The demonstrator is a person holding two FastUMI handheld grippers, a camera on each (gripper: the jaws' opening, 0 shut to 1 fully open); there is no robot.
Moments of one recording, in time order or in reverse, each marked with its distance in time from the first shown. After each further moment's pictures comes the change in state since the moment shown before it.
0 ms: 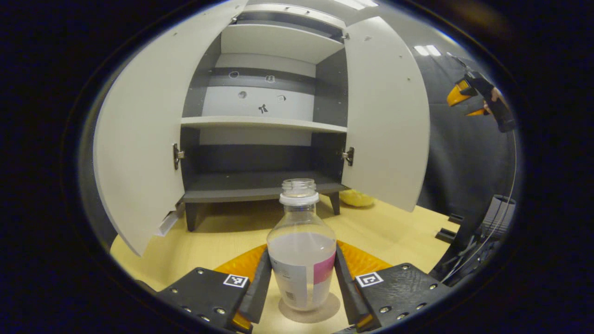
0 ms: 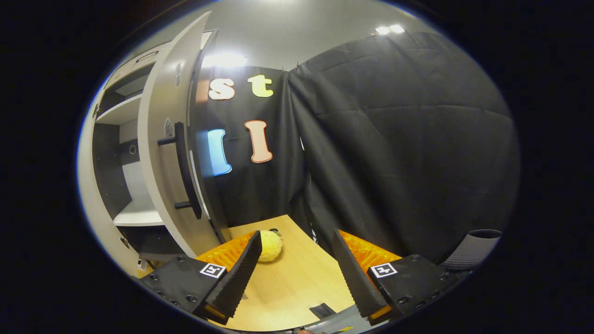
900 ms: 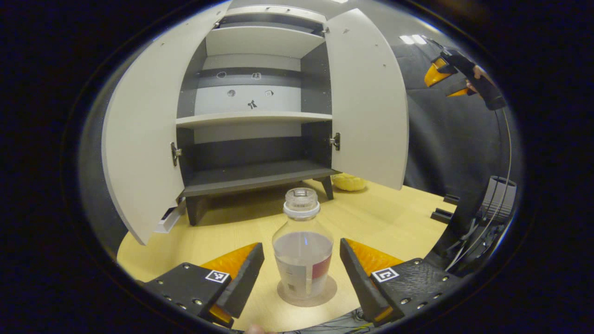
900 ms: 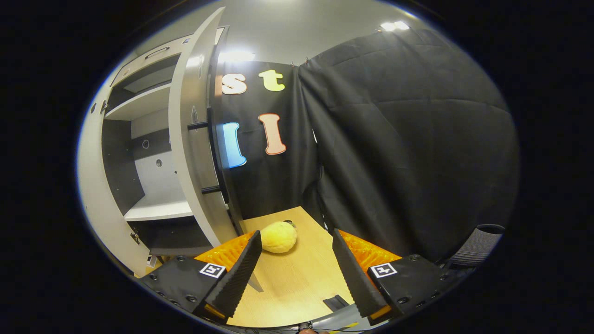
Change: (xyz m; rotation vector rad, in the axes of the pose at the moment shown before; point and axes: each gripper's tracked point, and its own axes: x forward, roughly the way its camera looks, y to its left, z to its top) left arm -0.036 -0.010 -0.009 0.042 0.044 -0.019; right arm -0.011 0.033 -0.023 0.027 0.039 0.075
